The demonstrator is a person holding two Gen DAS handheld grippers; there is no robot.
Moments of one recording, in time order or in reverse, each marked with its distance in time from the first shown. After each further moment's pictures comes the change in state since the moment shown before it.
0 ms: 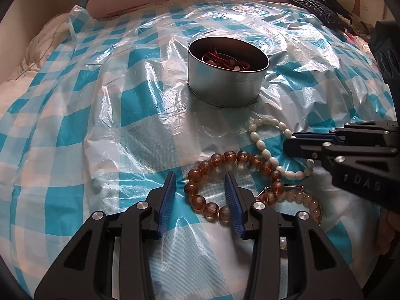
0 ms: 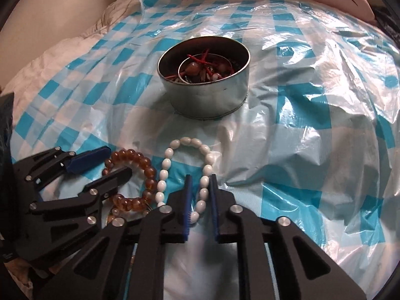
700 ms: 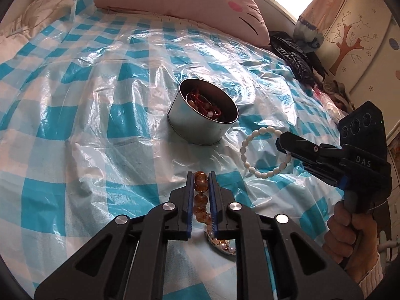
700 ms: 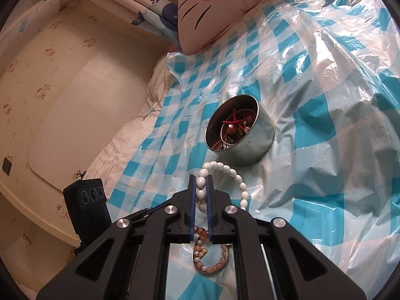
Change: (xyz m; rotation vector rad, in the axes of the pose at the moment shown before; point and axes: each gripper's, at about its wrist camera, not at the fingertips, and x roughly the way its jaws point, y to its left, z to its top) left arm -0.035 0.032 0.005 -0.219 -0.136 -0.345; right arm -0.055 -0.047 0.004 0.300 -0.254 0.518
